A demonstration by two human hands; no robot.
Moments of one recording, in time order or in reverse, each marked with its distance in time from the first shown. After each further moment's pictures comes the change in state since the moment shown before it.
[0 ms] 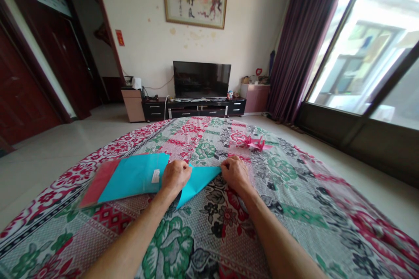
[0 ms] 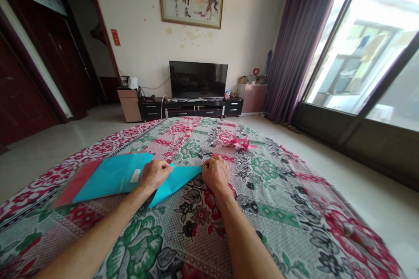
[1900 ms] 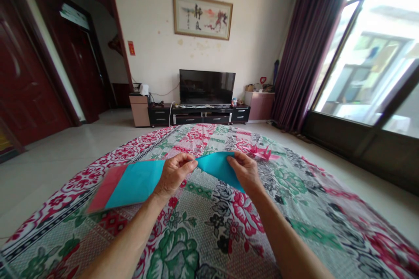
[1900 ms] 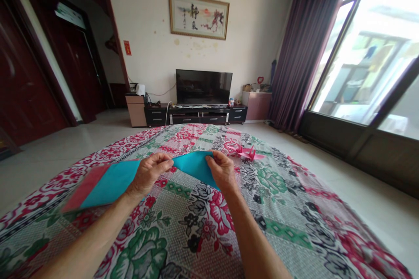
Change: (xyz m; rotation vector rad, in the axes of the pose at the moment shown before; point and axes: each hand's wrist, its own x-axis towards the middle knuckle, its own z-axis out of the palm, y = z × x) left_hand 0.002 -0.006 -0.032 -1.130 0.029 0.139; right_hand 0.018 -0.020 -0.026 1.048 0.051 -0.020
